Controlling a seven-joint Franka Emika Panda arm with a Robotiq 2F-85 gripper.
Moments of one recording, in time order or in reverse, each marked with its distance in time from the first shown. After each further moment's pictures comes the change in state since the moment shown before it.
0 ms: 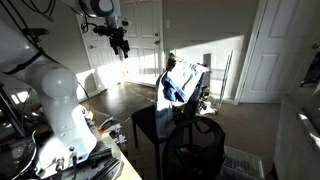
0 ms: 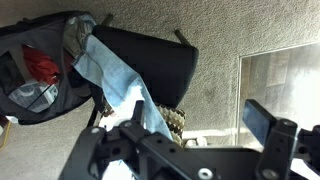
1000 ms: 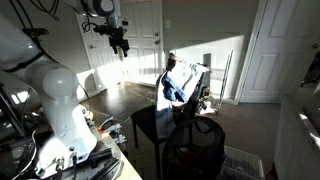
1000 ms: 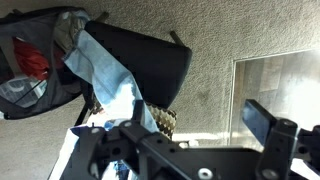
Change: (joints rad) arm 0.017 0.080 0.026 0.070 0.000 0.000 -0.001
